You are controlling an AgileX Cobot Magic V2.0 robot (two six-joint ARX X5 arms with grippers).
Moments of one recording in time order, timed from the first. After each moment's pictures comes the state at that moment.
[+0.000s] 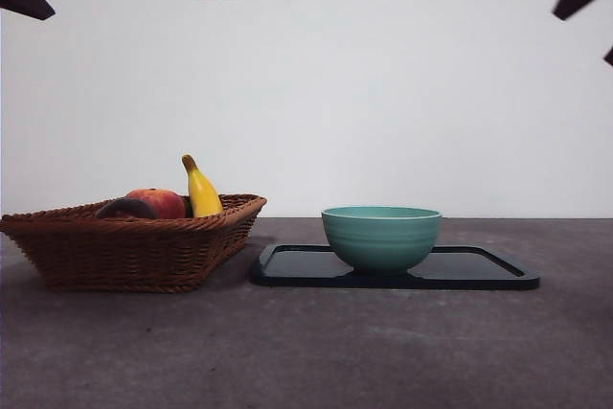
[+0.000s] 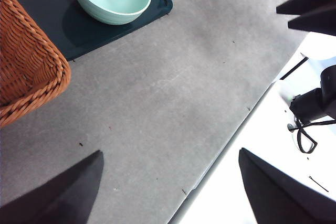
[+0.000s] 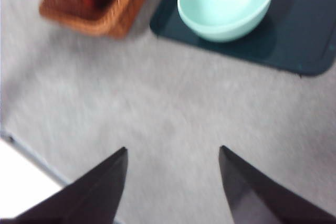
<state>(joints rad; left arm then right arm) -0.28 0.93 0.99 -0.94 0.68 0.13 0.41 0.71 0.76 -0.75 -0.34 0.28</state>
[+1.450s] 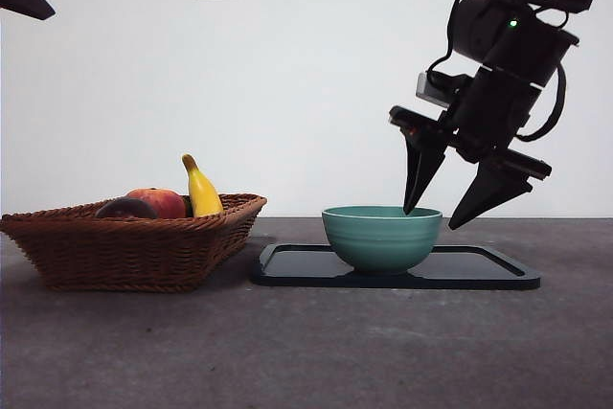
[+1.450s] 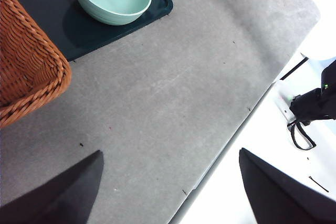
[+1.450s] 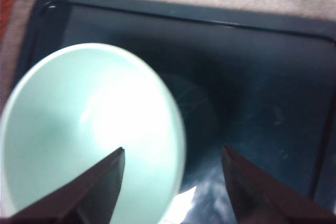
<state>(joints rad) -0.28 0.93 0.99 -0.94 0.68 0.13 0.29 1.81 1.26 -0.46 -0.26 0.26</state>
